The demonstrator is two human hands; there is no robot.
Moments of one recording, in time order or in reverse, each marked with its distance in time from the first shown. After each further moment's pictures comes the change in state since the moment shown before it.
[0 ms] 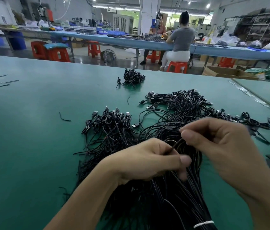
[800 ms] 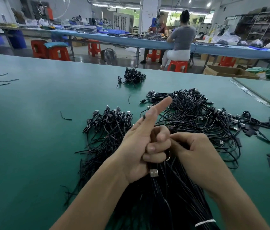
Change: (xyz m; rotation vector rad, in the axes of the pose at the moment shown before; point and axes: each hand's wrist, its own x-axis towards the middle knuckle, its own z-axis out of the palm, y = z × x) left_hand 0.009 -0.005 0.001 -0.910 0.208 0.295; right_hand -0.001 0.021 0.038 -0.074 -0.094 0.253
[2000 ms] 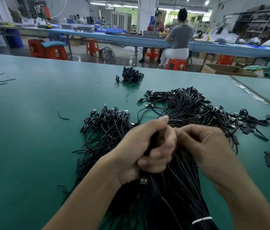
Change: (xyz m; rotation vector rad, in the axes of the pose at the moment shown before) left_hand -0.002 0.005 0.006 0.097 -0.226 -0.238; right_hand -0.001 -0.003 -0.018 0.185 0.057 -0.085
